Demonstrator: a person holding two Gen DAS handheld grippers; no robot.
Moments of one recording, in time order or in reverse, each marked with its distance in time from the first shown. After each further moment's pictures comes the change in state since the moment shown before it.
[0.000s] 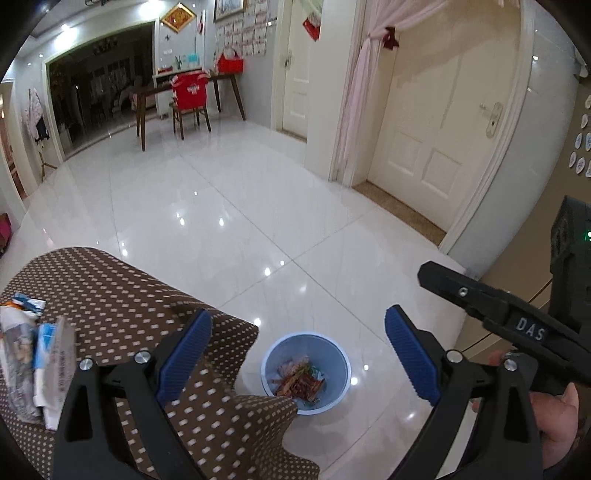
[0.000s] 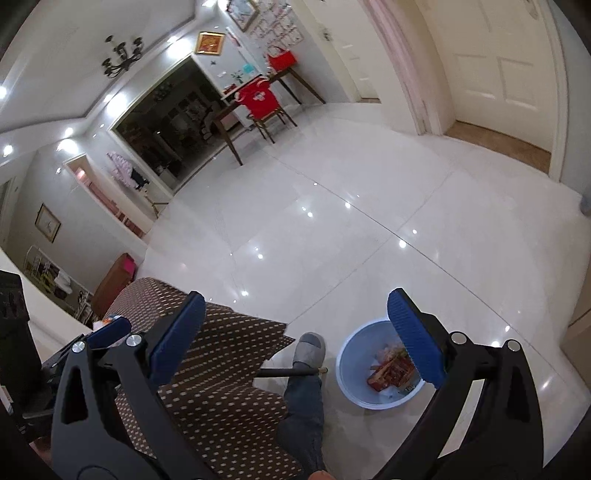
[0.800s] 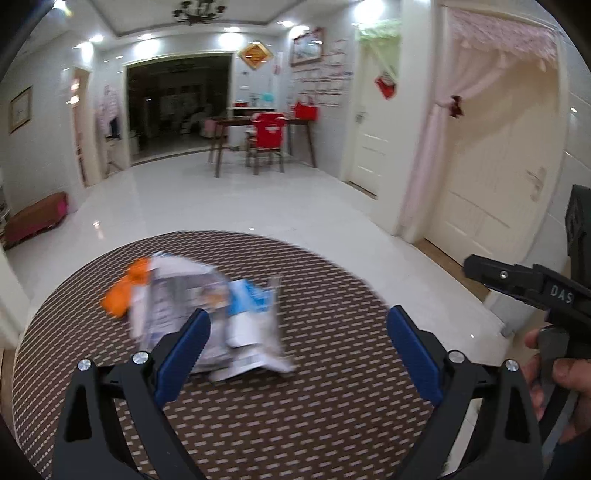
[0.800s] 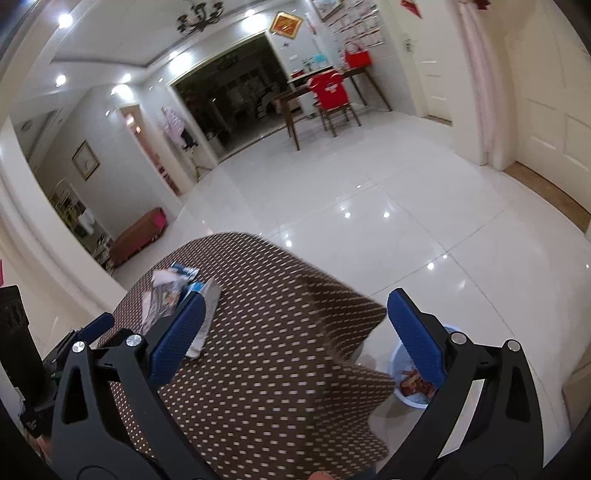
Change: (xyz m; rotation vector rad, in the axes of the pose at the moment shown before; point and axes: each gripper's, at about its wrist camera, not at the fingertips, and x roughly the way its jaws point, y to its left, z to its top) left arm -0.139 0.154 -0.088 -0.173 -0.203 0.207; right arm 0.018 0.165 -0.041 -0.239 0.045 0.123
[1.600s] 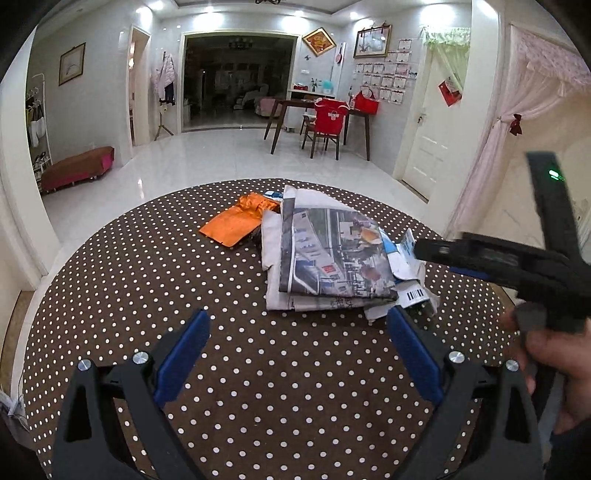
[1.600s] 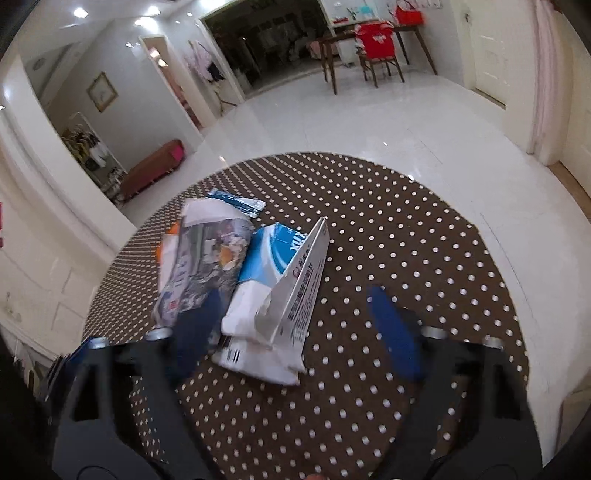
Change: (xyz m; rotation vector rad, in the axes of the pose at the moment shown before) left arm -0.007 0.109 -0.060 -0.155 0.054 0.133; right arm 0.144 0.130 -0.045 -0.121 0.234 0.027
